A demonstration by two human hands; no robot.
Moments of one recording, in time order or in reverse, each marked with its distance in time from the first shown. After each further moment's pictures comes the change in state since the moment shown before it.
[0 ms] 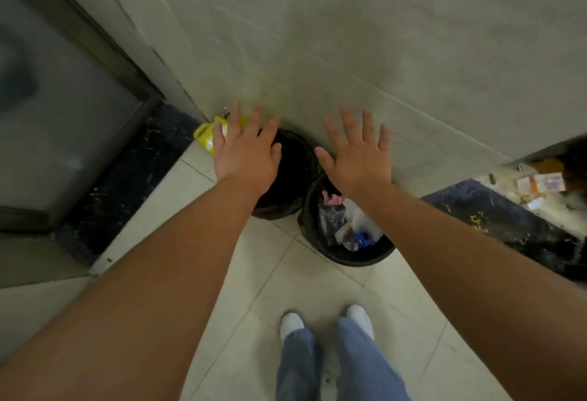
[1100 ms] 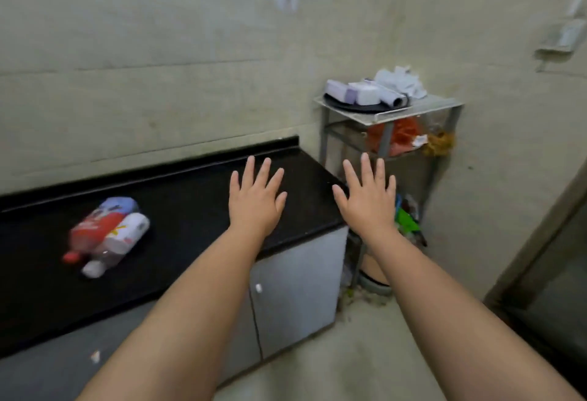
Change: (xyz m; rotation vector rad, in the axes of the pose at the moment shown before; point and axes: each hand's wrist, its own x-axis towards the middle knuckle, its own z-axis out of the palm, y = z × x) left_hand -0.868 0.078 -0.137 -0.077 0.349 -2.039; right_hand -0.715 -0.261 -0.120 -0.043 -0.002 -1.955
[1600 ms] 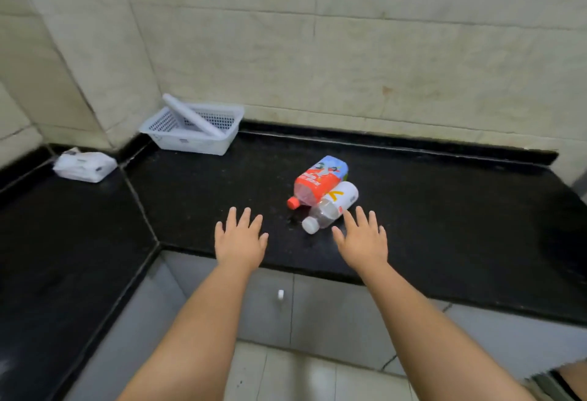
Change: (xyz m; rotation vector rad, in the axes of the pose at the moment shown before) left_hand -0.140 -0.397 0.054 -0.001 -0.390 -0.808; right_hand -0.028 -0.384 0.208 0.076 -0.532 -0.481
